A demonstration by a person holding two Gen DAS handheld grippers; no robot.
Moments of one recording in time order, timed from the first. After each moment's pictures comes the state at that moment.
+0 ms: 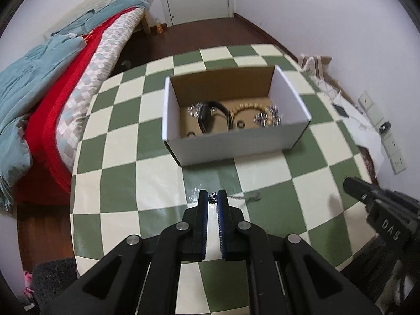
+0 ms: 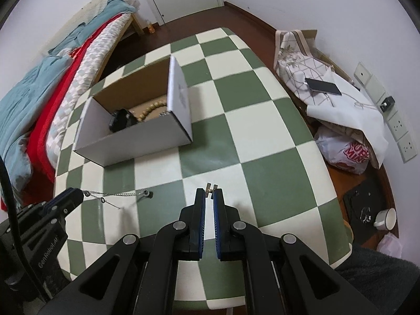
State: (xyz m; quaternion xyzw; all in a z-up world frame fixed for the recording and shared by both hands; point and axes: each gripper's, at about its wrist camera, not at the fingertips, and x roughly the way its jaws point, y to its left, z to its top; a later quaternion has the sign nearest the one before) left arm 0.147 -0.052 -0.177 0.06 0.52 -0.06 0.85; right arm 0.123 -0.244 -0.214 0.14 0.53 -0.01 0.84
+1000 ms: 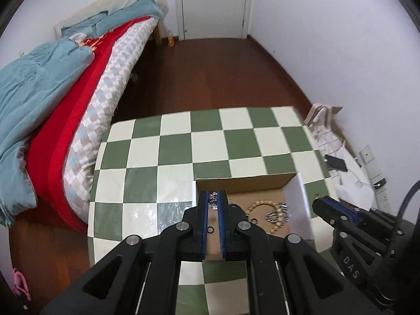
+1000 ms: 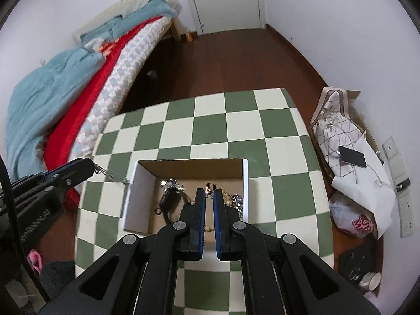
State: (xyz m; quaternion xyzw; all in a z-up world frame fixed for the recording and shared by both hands) left arm 0.272 -0.022 -0.111 0.01 0.50 -0.04 0.86; right arm 0.263 -0.188 -0.130 0.07 0.51 0.07 0.86
